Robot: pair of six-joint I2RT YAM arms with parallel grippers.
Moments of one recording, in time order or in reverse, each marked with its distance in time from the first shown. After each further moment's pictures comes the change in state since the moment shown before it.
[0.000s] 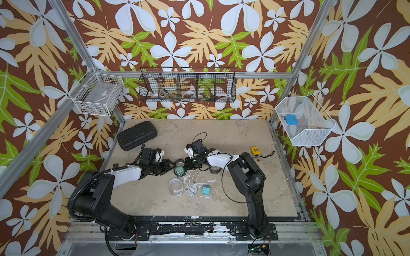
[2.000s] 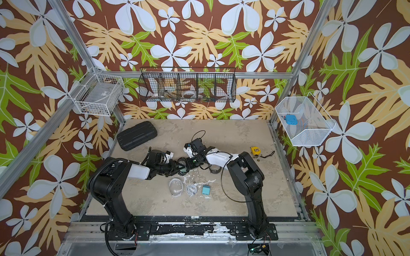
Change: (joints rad) left arm -0.048 0.253 0.011 0.362 0.262 -0.234; right arm 0.001 0.019 0.068 -0.087 0.107 -0.203
